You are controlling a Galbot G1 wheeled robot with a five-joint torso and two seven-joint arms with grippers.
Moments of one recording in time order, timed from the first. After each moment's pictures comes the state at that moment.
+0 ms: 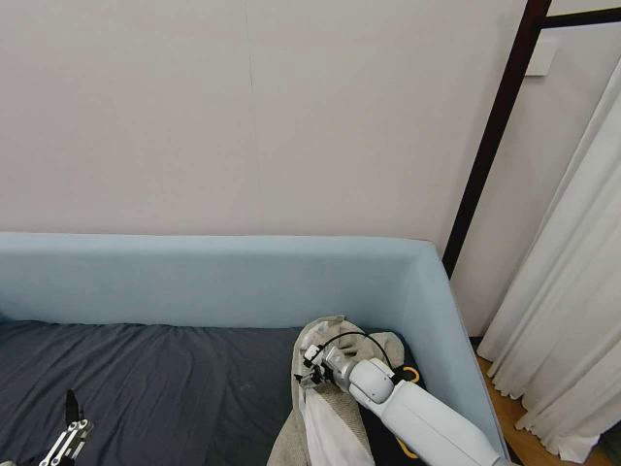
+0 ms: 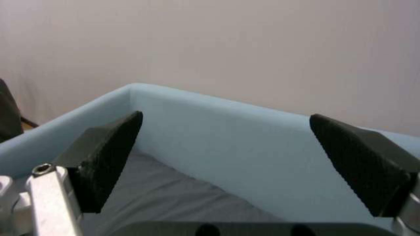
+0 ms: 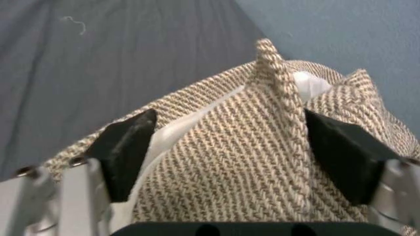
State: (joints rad) left arm 1.98 -1.56 -0.80 -2.35 -0.21 -0.32 -0.41; right arm -0.46 1.27 -0.44 1.10 0.23 -0.36 -0.23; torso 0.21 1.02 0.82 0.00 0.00
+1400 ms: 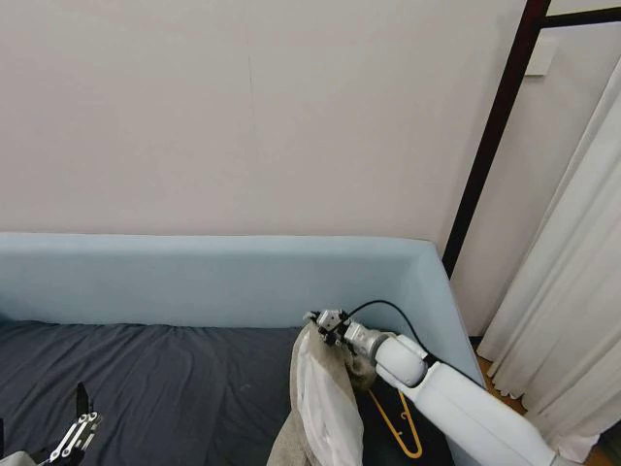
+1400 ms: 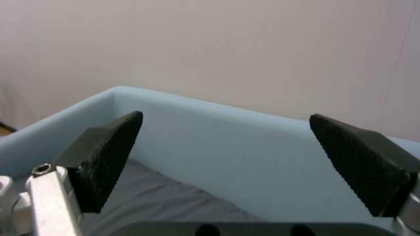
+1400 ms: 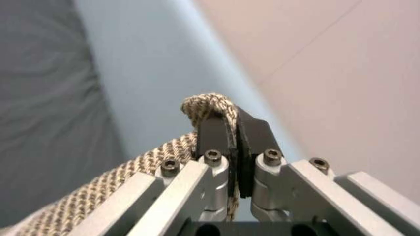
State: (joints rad) left arm 1.95 -1.52 -0.77 -2.34 -0.21 -0.31 -0.40; right arm -0.37 1.00 -0.38 1.54 0.07 -0.08 -0.18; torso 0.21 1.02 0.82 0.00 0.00
